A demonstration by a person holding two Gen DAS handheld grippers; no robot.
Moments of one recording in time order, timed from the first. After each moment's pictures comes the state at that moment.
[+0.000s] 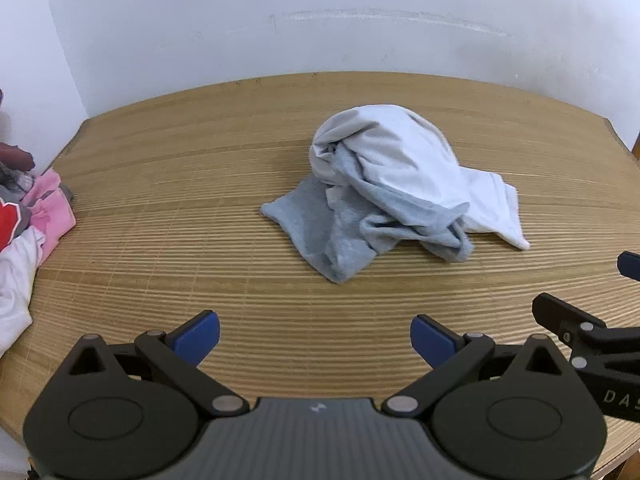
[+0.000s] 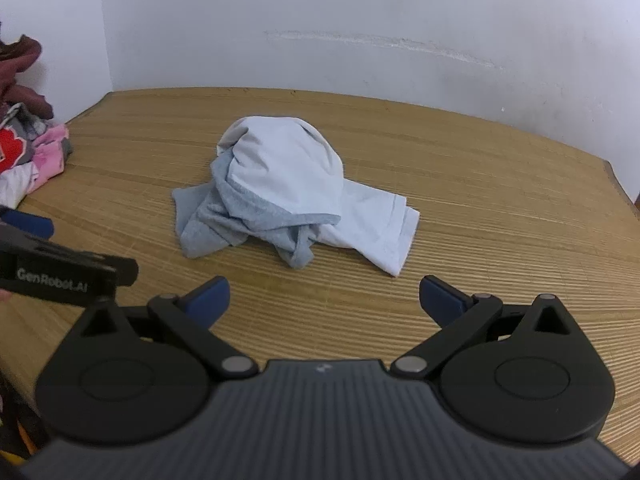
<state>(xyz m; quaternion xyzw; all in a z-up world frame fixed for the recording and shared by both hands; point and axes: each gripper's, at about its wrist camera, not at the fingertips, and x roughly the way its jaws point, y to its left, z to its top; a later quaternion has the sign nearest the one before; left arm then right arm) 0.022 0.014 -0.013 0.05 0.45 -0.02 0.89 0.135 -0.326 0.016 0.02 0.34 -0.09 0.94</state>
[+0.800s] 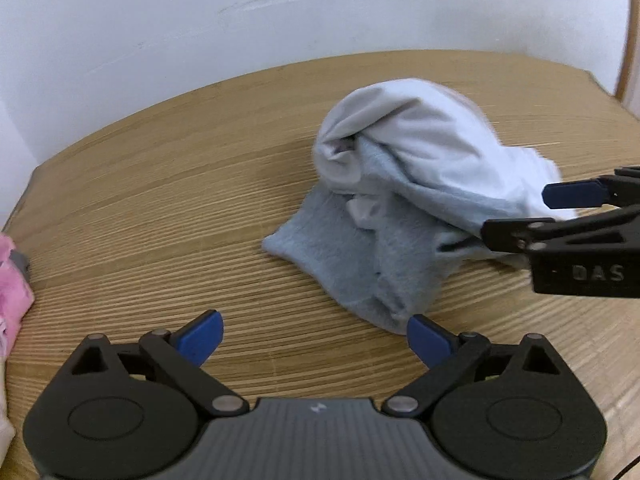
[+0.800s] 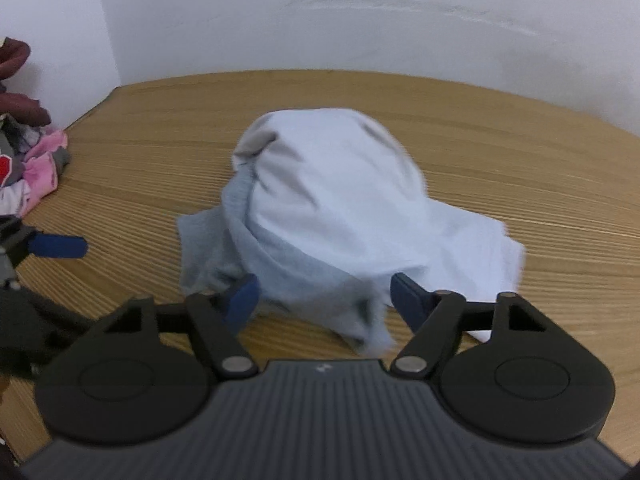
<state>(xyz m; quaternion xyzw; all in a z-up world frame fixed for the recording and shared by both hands) 0.107 0.042 -0.072 0.12 0.44 -0.07 0.89 0.268 -0.316 -0.028 0.05 0.37 -0.04 0.93</state>
